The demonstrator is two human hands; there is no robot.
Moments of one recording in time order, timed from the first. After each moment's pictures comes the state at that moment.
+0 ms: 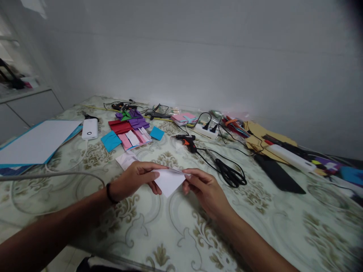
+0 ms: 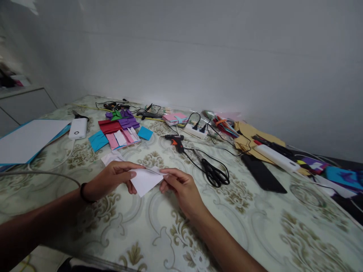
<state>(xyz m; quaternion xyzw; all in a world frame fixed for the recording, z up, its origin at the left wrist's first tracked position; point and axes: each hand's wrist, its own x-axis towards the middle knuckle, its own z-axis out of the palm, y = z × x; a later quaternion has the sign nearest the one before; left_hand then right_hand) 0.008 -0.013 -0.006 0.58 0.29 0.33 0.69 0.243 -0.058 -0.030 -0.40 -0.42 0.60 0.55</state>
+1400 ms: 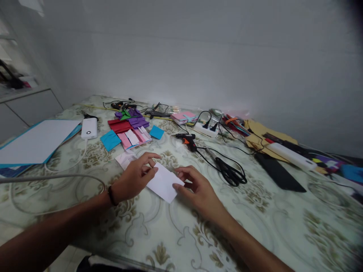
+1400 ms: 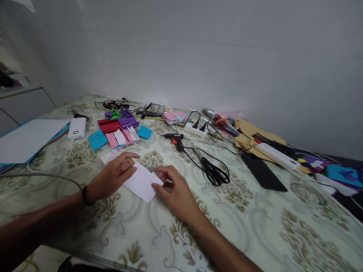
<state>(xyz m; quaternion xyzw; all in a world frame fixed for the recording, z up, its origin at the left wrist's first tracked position) 0.012 -0.015 -0.007 0.73 0.40 0.36 0.42 0.236 -0.065 -0.031 -0.49 -0.62 0.42 0.44</state>
